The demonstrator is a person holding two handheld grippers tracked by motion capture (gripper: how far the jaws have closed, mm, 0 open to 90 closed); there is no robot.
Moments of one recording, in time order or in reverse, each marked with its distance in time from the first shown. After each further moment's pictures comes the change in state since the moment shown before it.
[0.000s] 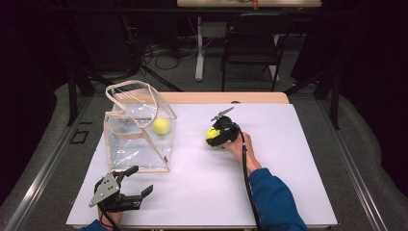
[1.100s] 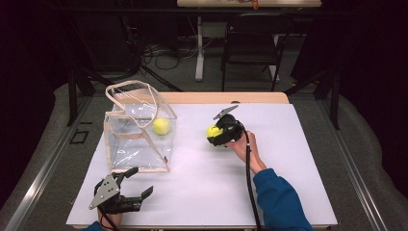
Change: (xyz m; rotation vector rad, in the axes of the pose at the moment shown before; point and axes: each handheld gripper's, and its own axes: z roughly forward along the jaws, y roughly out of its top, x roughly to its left) left arm -0.004 0.000 -0.002 0.001 0.014 0.011; right arm 0.008 0.005 -0.034 -0.049 -0.002 -0.055
